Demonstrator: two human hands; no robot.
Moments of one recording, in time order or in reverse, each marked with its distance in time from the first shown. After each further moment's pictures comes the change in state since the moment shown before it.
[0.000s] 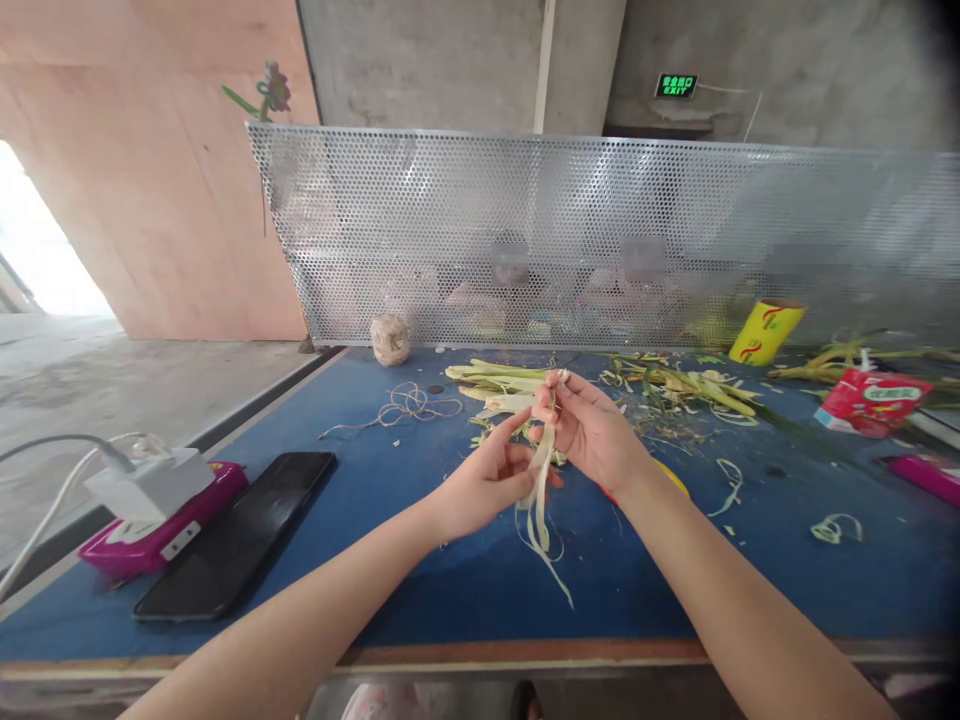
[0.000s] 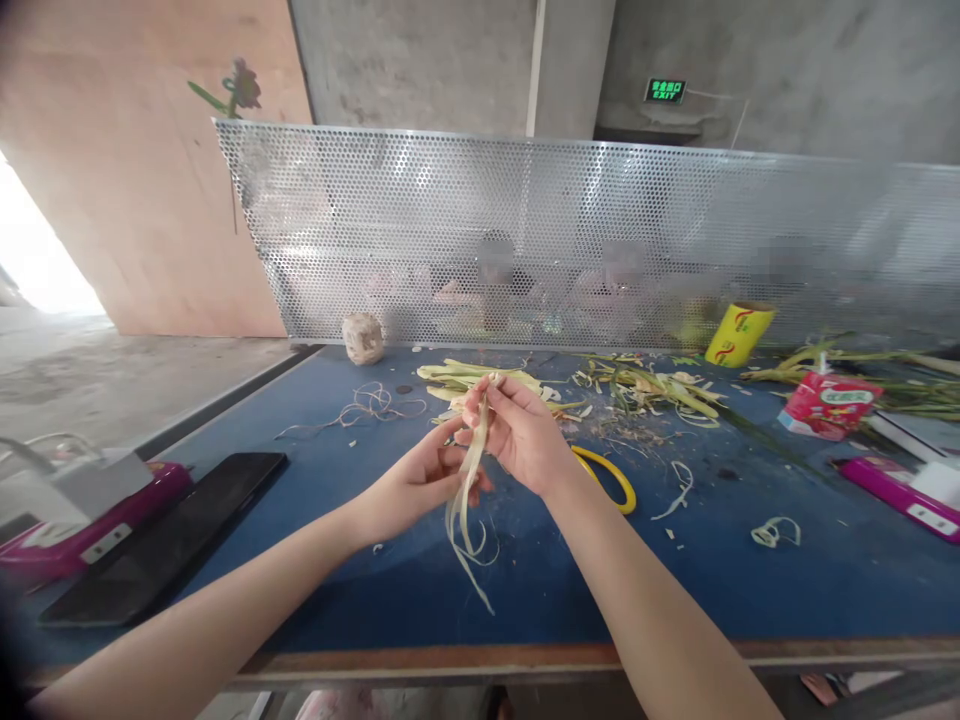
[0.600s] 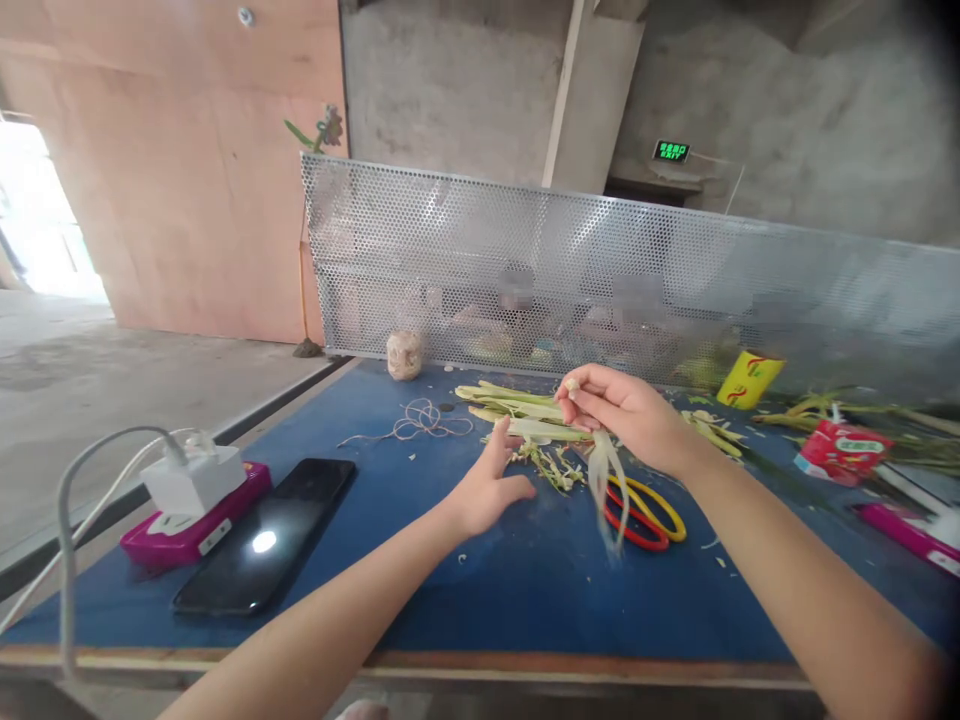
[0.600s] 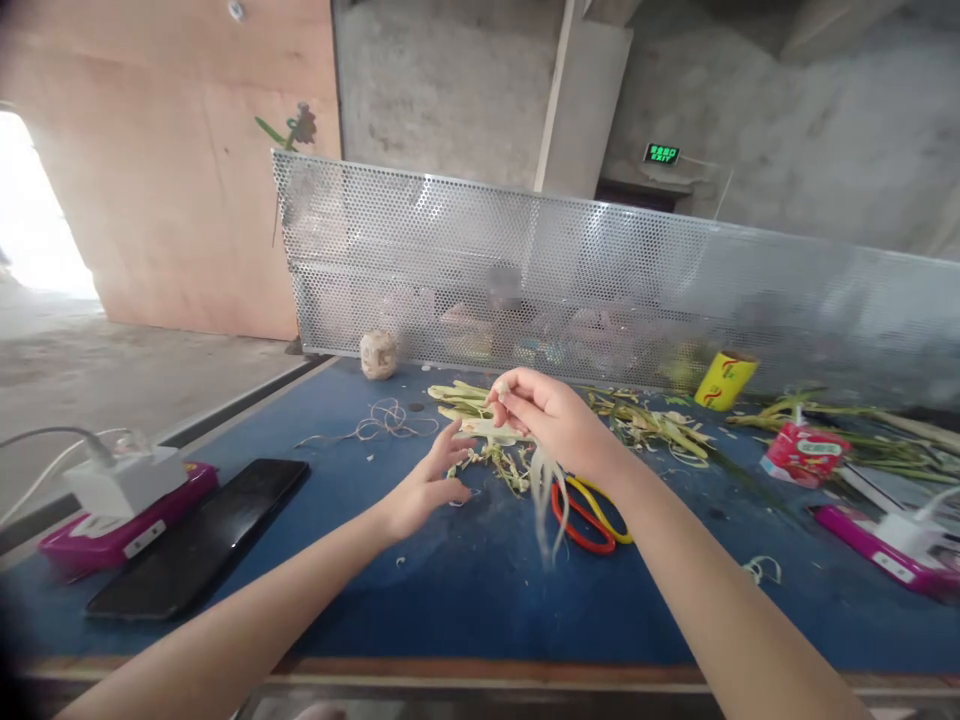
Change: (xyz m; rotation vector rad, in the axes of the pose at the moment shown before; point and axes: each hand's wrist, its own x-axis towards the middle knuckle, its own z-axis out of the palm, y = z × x) left_hand -0.007 0.008 -0.015 0.178 0.274 -0.047; right_hand 0.005 -0.065 0.027 -0.779 -0.169 -0.050
